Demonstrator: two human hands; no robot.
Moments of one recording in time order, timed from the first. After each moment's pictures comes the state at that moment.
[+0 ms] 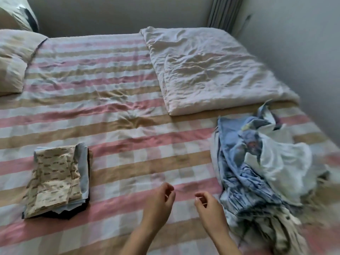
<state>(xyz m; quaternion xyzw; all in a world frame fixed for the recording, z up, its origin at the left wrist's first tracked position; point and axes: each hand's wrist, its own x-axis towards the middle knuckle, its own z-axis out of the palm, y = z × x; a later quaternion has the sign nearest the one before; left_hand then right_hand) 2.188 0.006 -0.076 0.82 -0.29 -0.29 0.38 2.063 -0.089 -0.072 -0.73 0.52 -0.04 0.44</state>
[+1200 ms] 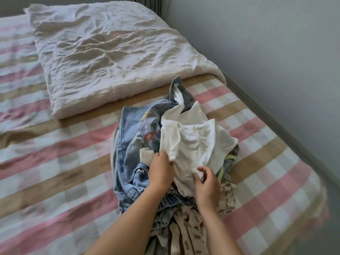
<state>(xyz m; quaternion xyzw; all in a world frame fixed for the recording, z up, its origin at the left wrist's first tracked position) 1.990 -0.334 -0.130 0.84 -0.38 -0.27 0.27 1.859 -0.341 -0.143 -0.63 0.67 -0.25 0.30</state>
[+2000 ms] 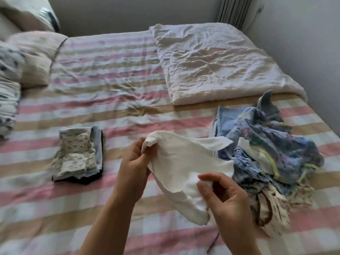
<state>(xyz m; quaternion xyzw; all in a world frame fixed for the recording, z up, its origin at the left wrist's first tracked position) 2.155 0.038 0.088 0.56 -0.14 -0.33 0.75 1.986 -0.041 0.079 -0.64 0.33 -0.30 0.63</state>
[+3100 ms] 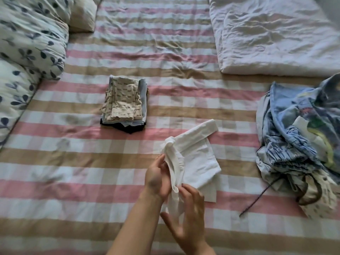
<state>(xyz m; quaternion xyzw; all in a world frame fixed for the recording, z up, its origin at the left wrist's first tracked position) 2.138 0.190 -0.037 0.36 0.26 -0.43 0.79 2.004 0.166 -0.065 -0.86 0.22 -0.22 0.41</state>
